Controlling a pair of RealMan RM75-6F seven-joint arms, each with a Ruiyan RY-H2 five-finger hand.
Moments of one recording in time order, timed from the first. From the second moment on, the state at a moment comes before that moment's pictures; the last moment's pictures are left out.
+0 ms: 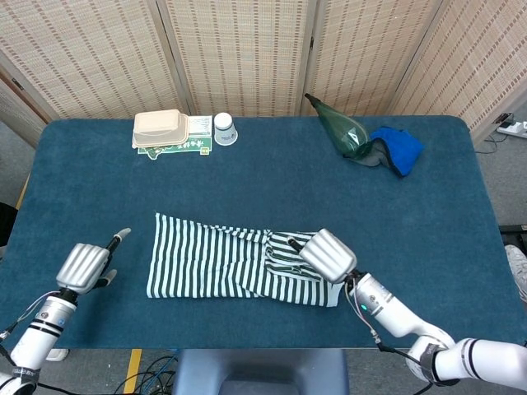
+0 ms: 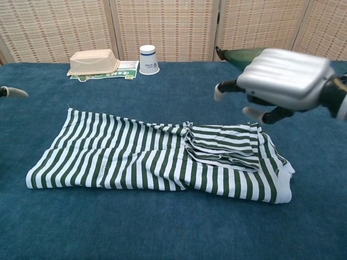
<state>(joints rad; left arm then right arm) -0.42 -1.26 -0.02 -1.40 1.48 1.14 0.09 0.70 -1.36 0.03 -1.61 -1.53 1.10 -0.67</state>
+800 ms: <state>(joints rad) -0.58 -1.63 0.06 -0.64 1.79 1.27 -0.17 0.48 -1.16 -0.02 -1.73 -1.59 1.29 -0.56</state>
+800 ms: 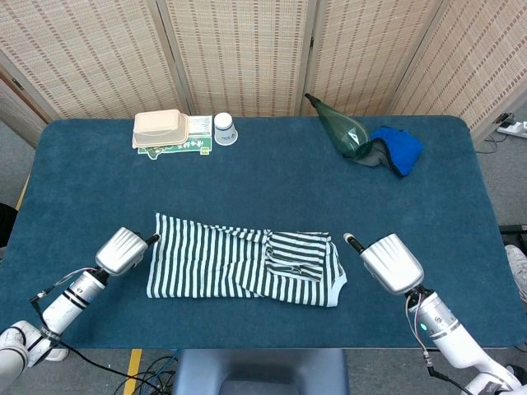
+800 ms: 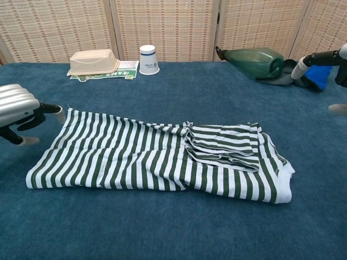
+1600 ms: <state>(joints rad) -0.62 -1.80 0.12 -0.39 1.77 1.25 -0.27 0.44 -1.15 0.00 -1.72 -1.59 1.27 -0.52</state>
